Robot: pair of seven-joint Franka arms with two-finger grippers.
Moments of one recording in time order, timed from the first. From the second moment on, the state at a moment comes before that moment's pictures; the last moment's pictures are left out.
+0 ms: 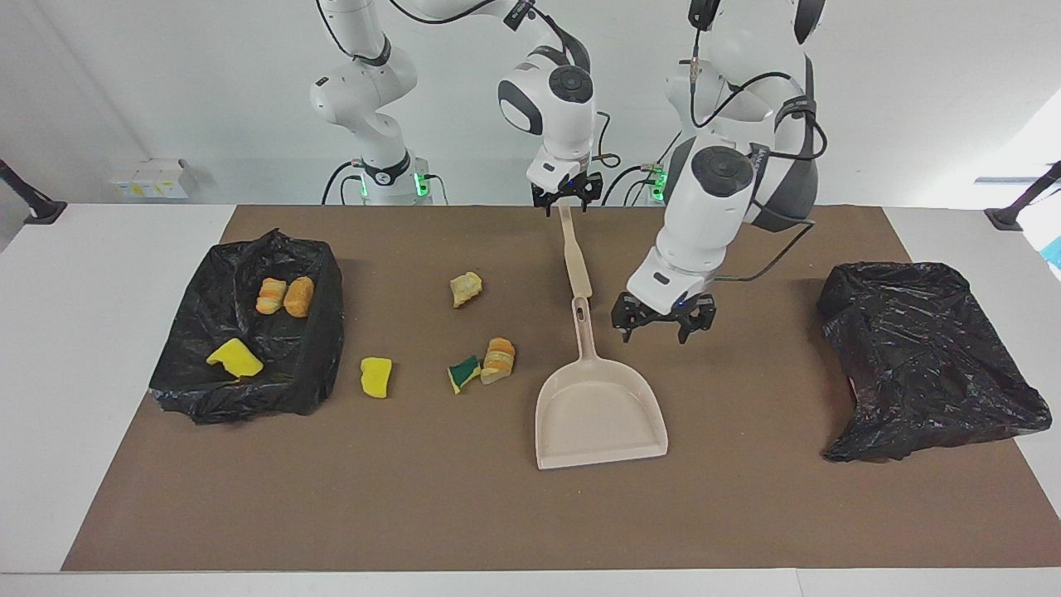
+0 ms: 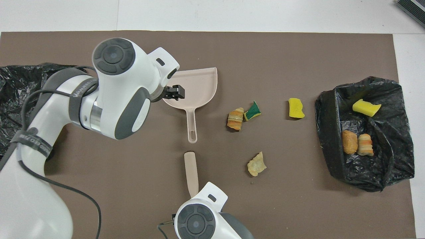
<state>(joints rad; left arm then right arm) -0.48 0.36 0.00 -1.57 -0.02 2.00 -0.40 0.75 0.03 0.19 -2.18 0.19 2.13 0.74</state>
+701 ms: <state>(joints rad) -0.61 0.43 0.00 -1.68 -0.05 2.08 -0.52 0.80 0.03 0.19 -2.26 0.22 2.23 0.75</state>
